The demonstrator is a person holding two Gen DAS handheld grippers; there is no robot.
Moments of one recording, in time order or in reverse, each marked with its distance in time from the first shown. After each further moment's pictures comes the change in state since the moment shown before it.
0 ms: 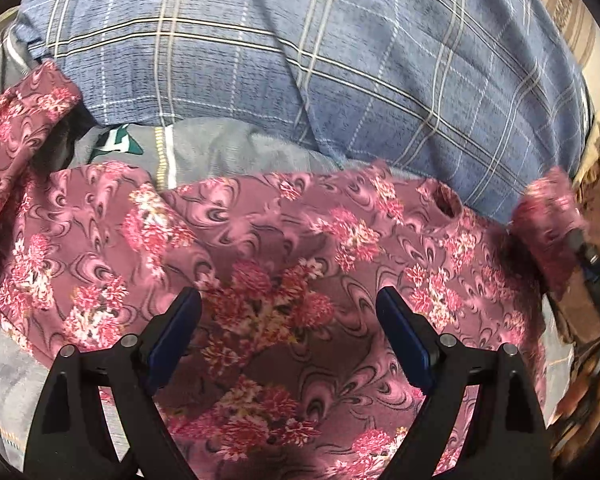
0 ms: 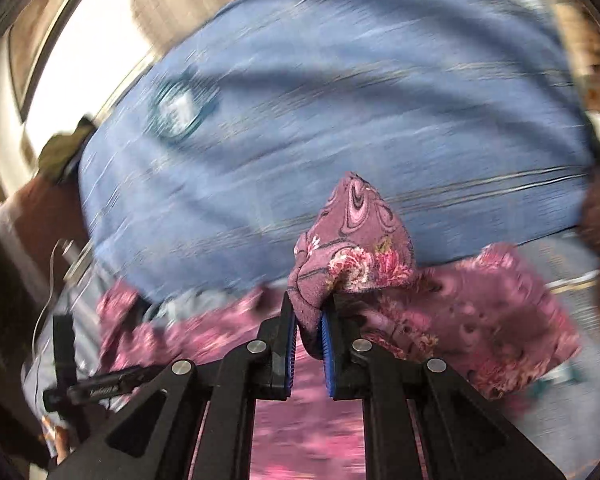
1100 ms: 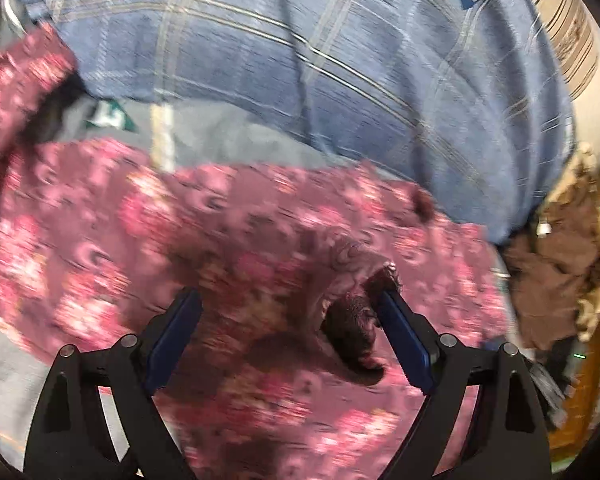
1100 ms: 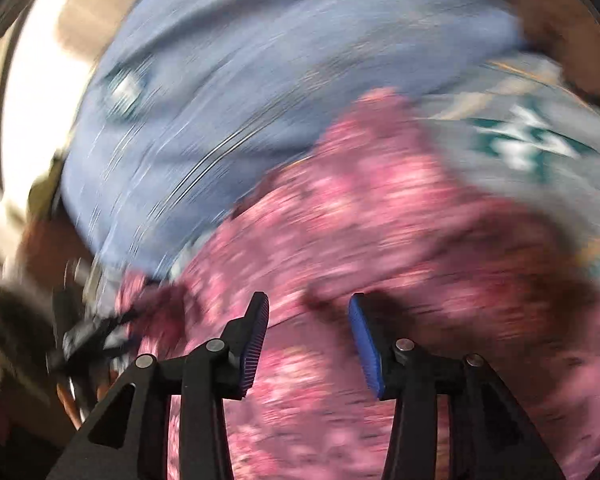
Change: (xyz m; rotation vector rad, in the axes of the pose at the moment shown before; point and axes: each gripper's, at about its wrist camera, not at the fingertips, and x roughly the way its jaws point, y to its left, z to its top) left arm -0.002 0.021 0.007 -0.099 0.083 -0.178; right arm -0.025 -0.078 -0.095 0.403 0.126 0.030
